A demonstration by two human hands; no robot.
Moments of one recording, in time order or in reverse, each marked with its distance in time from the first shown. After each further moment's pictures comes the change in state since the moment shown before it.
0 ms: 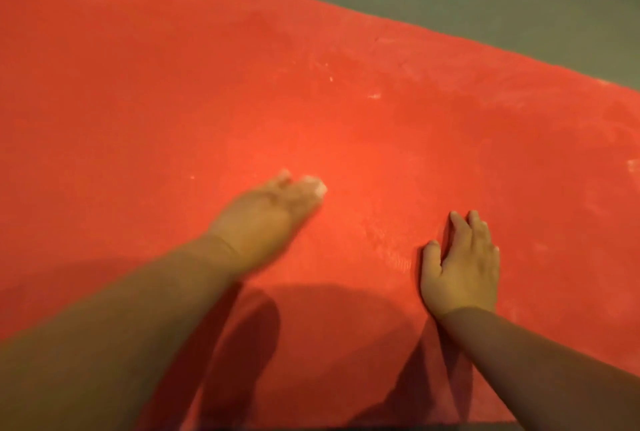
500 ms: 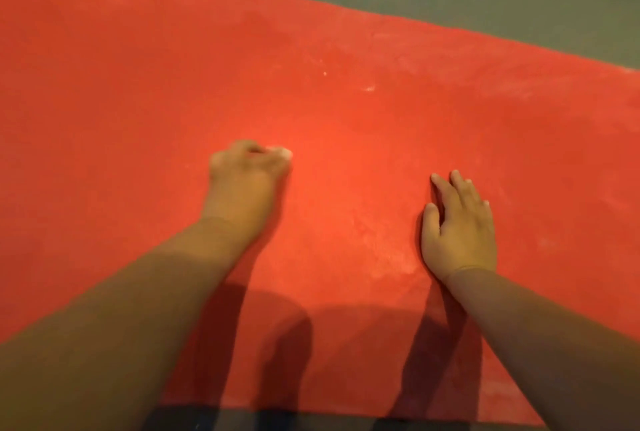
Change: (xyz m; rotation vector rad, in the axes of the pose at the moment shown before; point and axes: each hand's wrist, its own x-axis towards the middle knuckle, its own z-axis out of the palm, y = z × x) left_hand 0.009 0.008 -0.010 0.088 0.257 -0.263; right_hand 0.048 0.006 -0.001 0.060 -0.036 -0.211
